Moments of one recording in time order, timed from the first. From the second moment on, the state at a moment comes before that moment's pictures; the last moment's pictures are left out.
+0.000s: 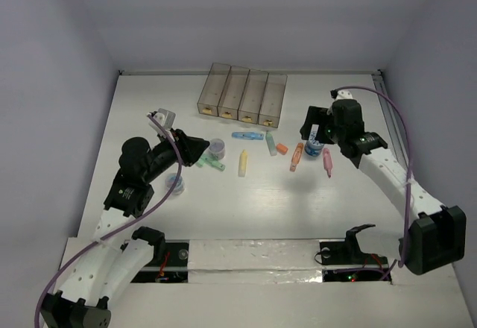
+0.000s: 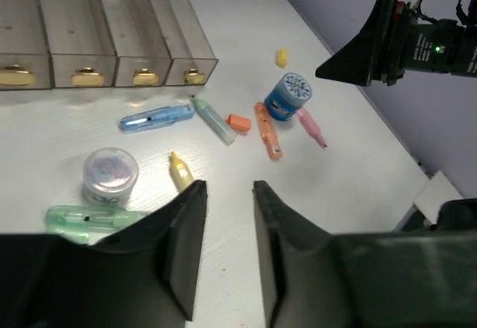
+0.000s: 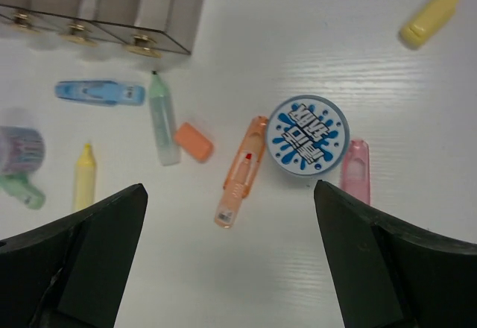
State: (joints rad) left arm -0.31 0.68 0.67 -0.09 0.43 -0.42; right arm 0.29 1.19 0.97 -0.37 0.06 0.36
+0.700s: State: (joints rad) left arm -0.32 0.69 0.67 -0.15 0.34 -0.37; right arm 0.30 1.55 0.98 -0.37 0.30 0.35
